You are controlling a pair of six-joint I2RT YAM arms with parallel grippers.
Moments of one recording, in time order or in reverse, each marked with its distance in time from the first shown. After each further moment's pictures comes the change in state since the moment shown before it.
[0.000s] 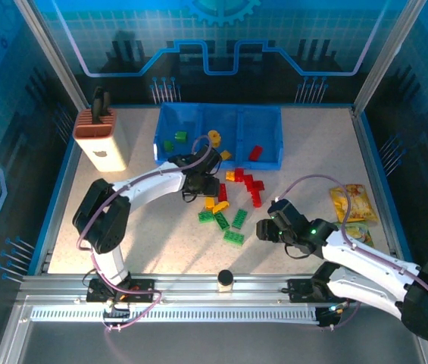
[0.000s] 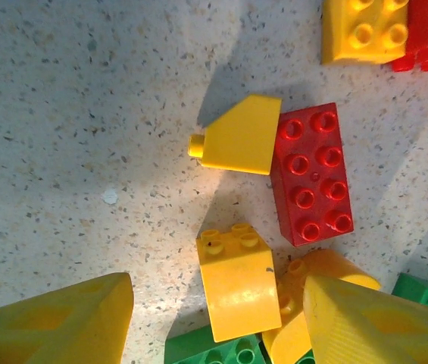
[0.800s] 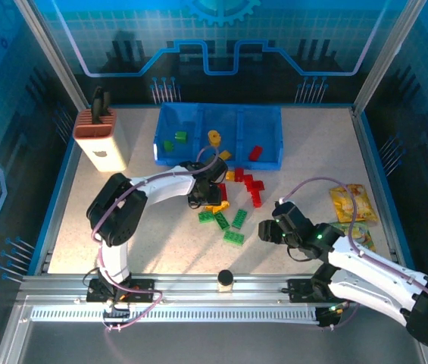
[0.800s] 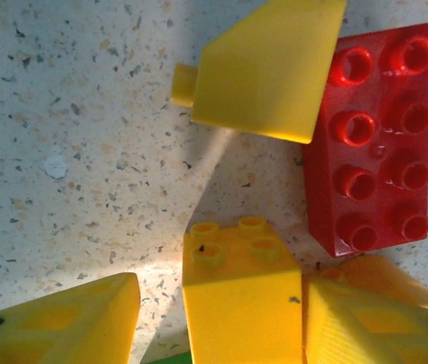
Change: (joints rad) left arm -0.035 0.103 -0.018 0.021 0.018 -0.068; right arm 0.004 -0.090 -0.029 -0.014 0.011 0.015
